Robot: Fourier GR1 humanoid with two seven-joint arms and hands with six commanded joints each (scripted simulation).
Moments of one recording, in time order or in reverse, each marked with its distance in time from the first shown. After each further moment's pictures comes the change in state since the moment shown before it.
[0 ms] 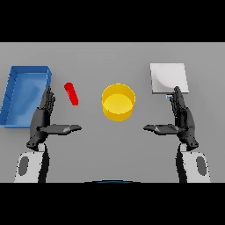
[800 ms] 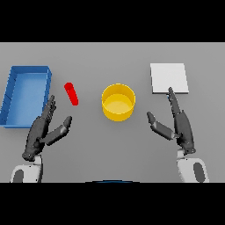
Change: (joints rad) left arm 0.142 0.084 -0.120 -0.201 -0.129 -0.047 0.084; right arm 0.068 -0.063 0.131 -0.119 0.251 -0.051 -0.082
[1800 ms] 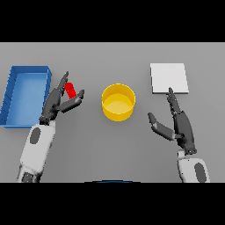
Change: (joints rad) left arm -0.482 -0.004 0.101 0.599 -0.051 0.032 -0.097; right arm 0.005 0.007 -0.011 -0.001 -0.057 0.039 -0.005
